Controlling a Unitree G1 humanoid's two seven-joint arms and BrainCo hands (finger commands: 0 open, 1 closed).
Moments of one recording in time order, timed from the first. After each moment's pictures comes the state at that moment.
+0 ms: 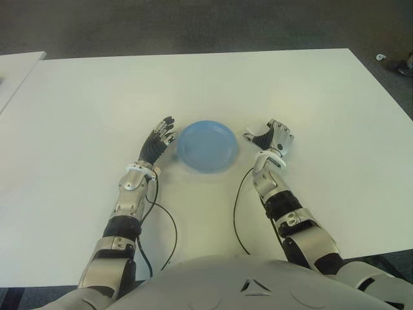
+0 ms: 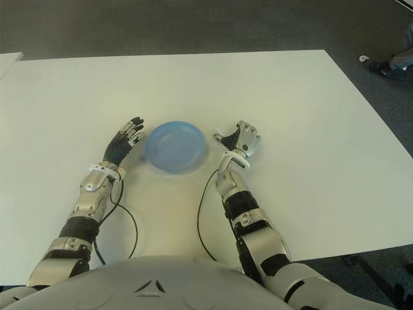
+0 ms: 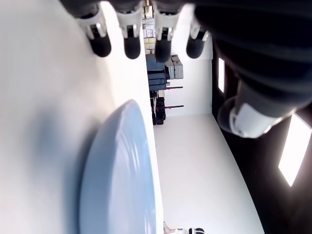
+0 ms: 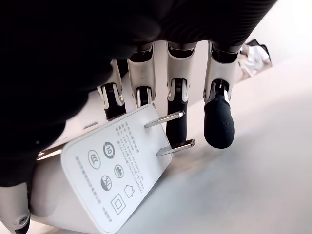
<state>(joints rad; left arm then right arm) -0.12 0.19 0.04 0.53 -0.10 -0.32 -0.27 -0.38 -0.01 0.25 0.61 -0.71 0.52 -0.64</state>
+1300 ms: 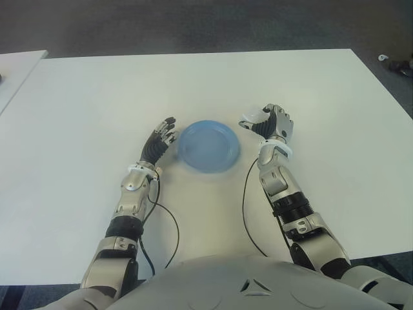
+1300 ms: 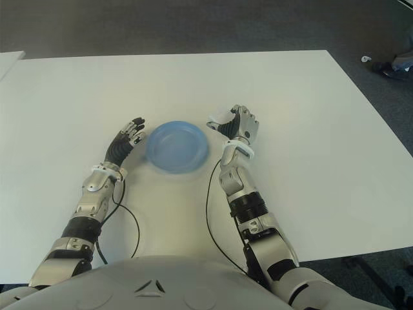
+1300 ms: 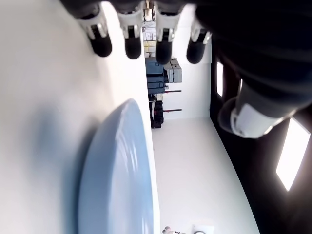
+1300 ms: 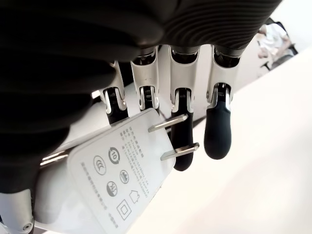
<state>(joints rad) -0.12 0.16 0.03 0.54 -0.08 -0.35 -0.26 -0.35 -0.09 0.30 0.22 -0.73 0.55 -0.37</state>
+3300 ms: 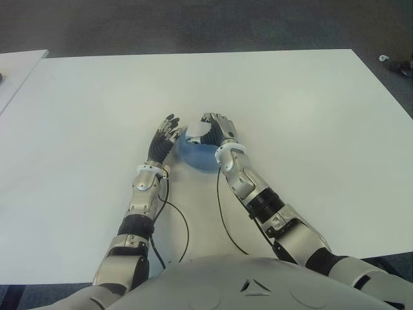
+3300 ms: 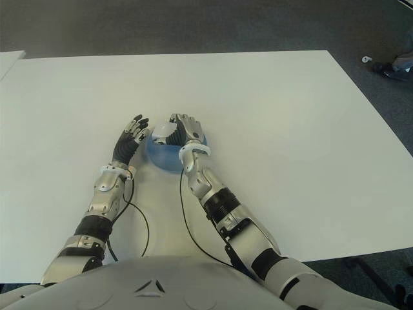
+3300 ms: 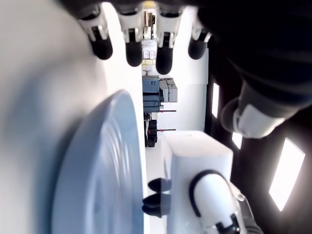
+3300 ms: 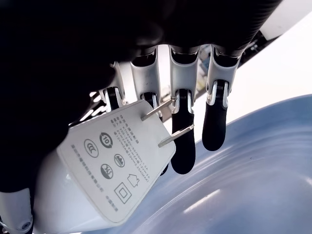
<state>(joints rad) -0.14 0.08 0.05 0.57 -0.06 -0.35 -0.15 -0.43 0.06 0.53 0.43 -0.71 0.32 -0.25</state>
